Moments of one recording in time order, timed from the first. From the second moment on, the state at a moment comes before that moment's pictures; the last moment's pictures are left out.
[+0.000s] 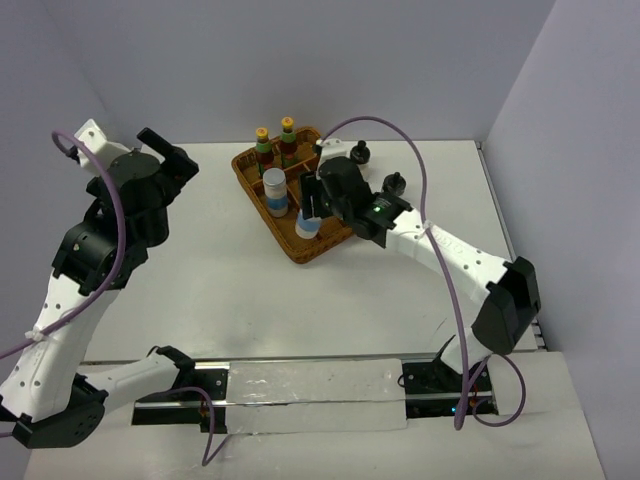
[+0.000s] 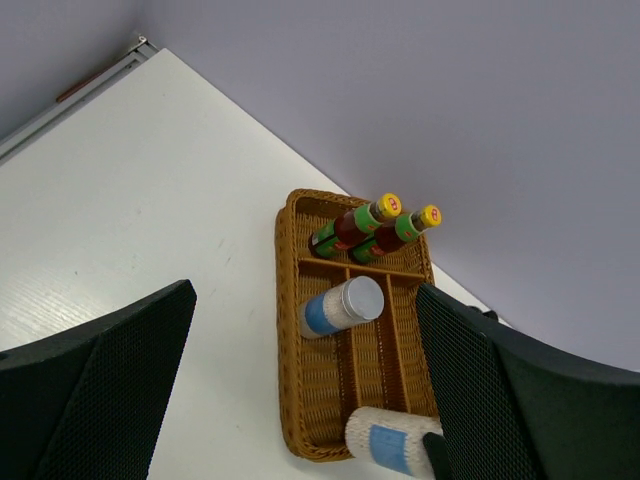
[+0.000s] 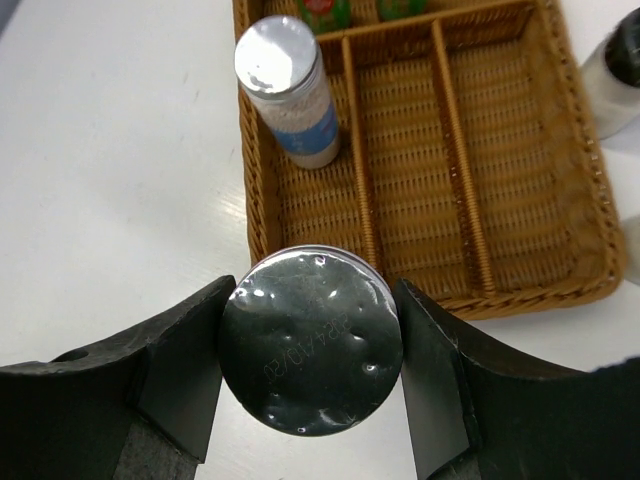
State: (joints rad) left arm -0.57 1.06 1.59 -0.83 -0.85 -0.78; right arm 0.78 1.54 1.40 -0.35 0.27 0.31
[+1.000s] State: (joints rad) left arm -0.57 1.07 1.53 -0.88 -0.86 -0.81; right arm 0.81 1.90 1.57 -0.29 0.34 0.31
